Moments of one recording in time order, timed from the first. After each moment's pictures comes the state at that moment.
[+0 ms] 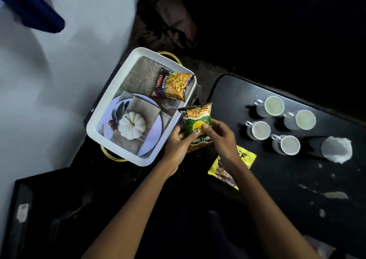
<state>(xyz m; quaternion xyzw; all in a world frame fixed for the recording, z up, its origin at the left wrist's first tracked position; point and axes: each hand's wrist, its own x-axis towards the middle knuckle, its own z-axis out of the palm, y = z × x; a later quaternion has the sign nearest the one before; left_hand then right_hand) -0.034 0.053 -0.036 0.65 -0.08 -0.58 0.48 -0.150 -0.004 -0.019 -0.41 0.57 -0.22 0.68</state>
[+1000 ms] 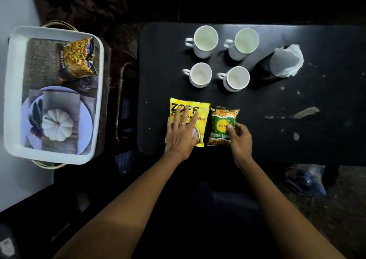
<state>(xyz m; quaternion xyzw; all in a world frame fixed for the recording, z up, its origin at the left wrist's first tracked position) -0.202 0.076 -0.123 0.63 -0.69 -0.34 -0.13 -0.376 0.085 -0.132 -0.24 0.80 -0.24 0.50</state>
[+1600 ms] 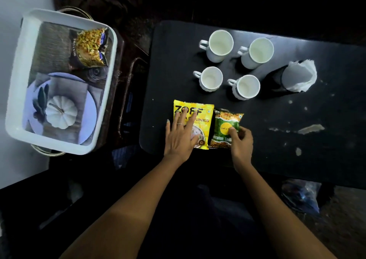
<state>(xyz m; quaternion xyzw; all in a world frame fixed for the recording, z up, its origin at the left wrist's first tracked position) -0.200 0.088 -0.136 0.69 -0.64 -0.34 -0.06 -0.374 0.083 -0.139 -0.24 0.83 -0.18 0.47</state>
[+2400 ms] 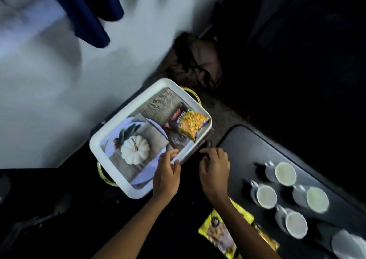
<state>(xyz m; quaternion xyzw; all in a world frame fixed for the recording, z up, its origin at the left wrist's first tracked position) -0.035 0.051 -0.082 0.85 -0.24 -0.28 0.38 -0.131 -0.034 -0.052 -0.78 0.52 -0.13 0.31</state>
